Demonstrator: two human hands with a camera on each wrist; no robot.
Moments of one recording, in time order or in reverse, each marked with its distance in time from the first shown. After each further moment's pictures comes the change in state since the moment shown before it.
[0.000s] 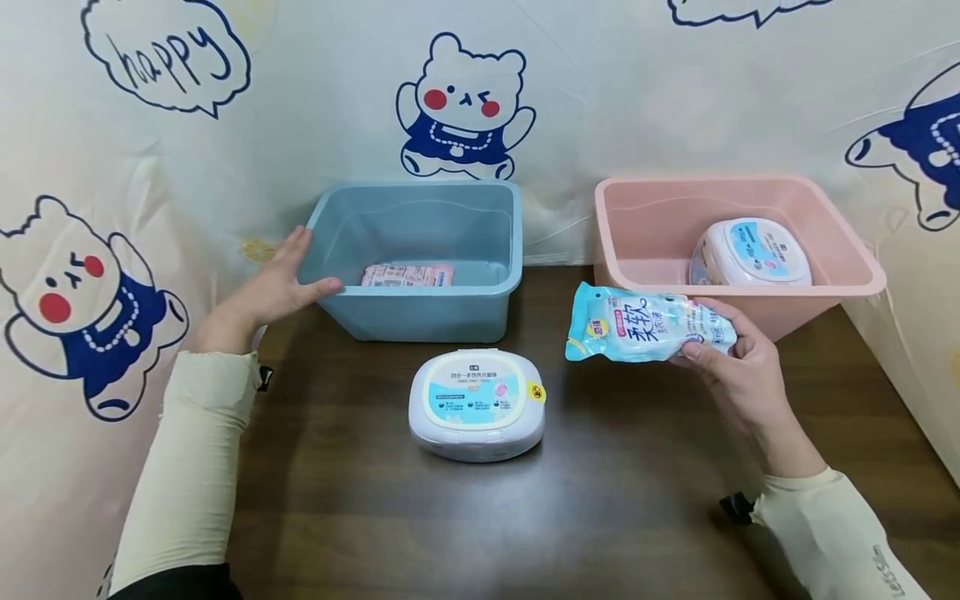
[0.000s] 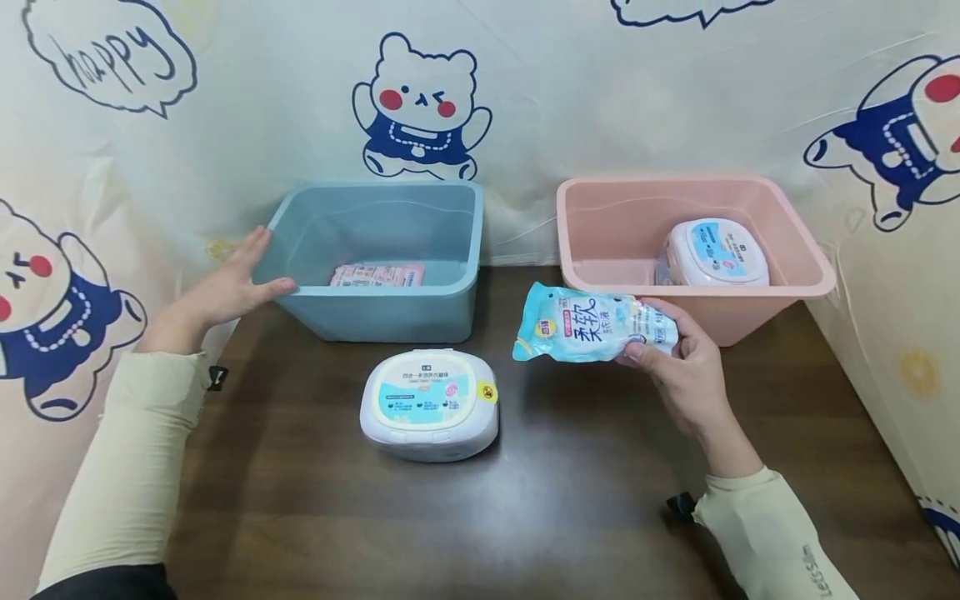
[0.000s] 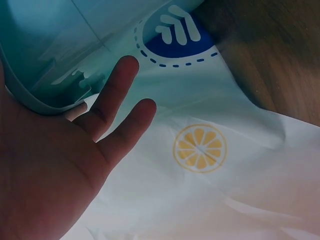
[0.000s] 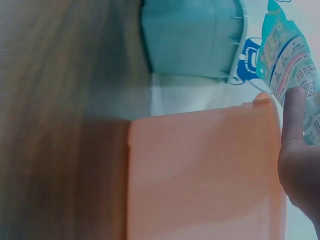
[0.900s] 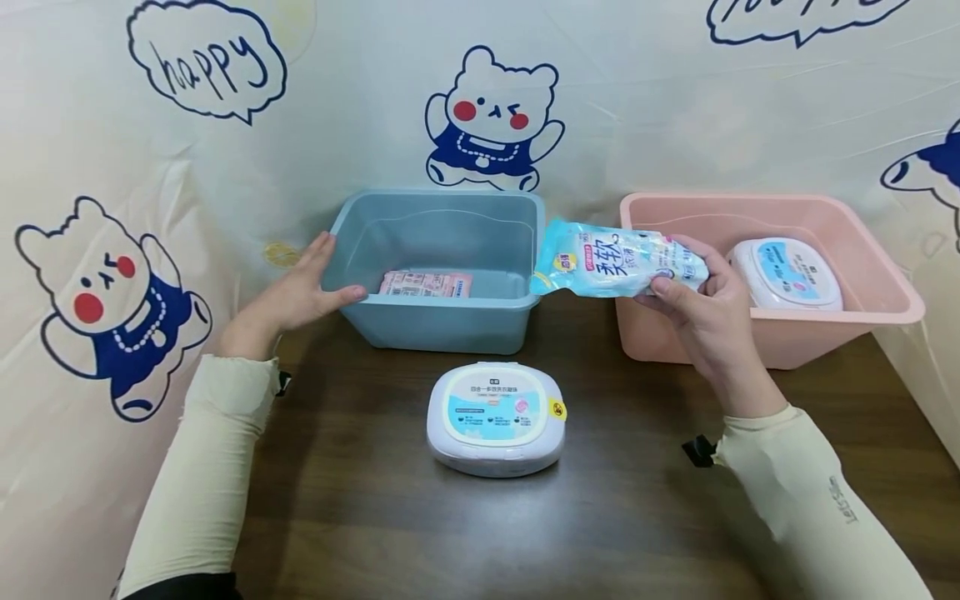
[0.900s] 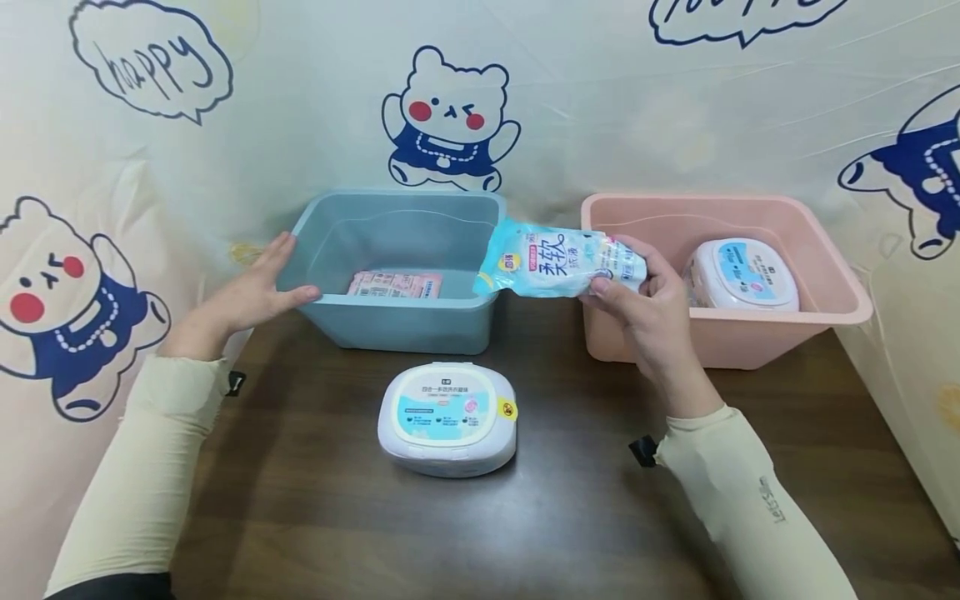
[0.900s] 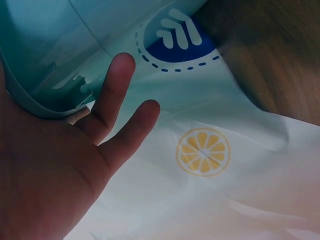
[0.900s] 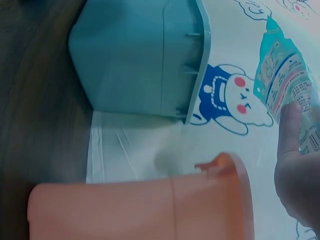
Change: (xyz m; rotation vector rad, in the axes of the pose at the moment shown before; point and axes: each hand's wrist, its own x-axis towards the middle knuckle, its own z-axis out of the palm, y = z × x) left_hand -0.003 0.000 0.000 -0.005 0.001 -0.044; right_hand 0.085 -0.006 0.070 0.117 -0.032 -0.051
